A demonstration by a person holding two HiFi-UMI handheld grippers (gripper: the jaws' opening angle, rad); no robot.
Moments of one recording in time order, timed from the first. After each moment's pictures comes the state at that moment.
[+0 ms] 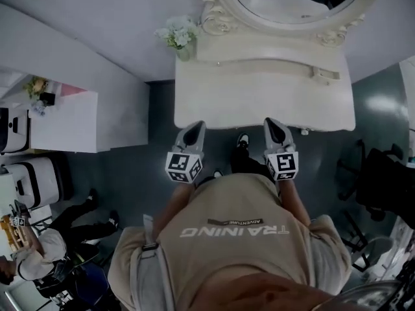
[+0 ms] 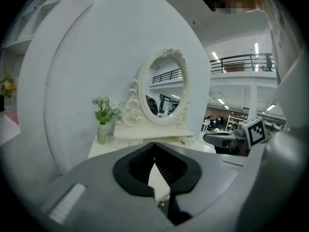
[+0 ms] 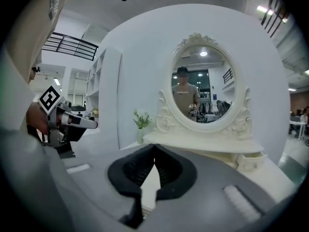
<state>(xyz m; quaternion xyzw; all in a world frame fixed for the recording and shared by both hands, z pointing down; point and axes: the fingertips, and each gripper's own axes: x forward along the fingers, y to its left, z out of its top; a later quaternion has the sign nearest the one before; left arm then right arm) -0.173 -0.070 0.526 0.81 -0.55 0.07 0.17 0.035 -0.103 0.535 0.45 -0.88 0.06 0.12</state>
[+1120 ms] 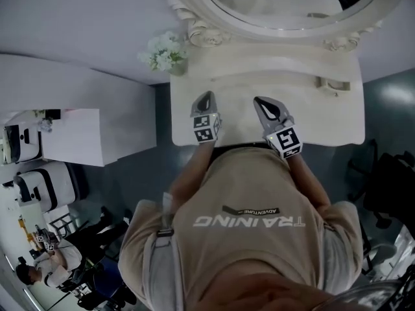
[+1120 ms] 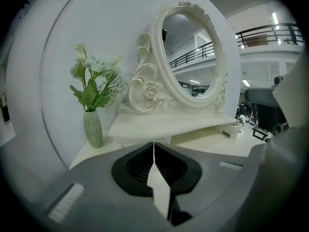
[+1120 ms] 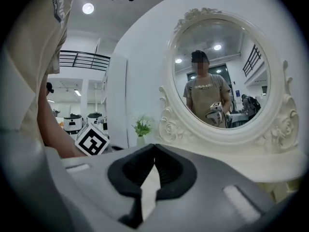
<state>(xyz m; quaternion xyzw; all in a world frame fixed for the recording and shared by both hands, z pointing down) -0.154 -0.307 0.655 0.73 -0.64 0.16 0.18 0.011 -0.278 0.547 0.32 -0.94 0.06 0.08</state>
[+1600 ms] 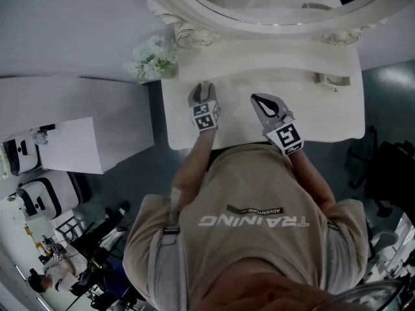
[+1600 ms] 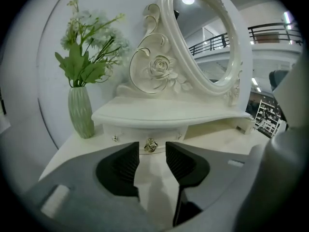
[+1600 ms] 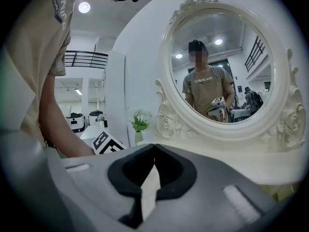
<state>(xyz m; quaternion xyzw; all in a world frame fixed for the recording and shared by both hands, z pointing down) -0.159 -0.365 0.720 0.70 -0.65 0.18 0.23 0.012 -0.311 0.565 0.31 -0.94 0.07 0.10</state>
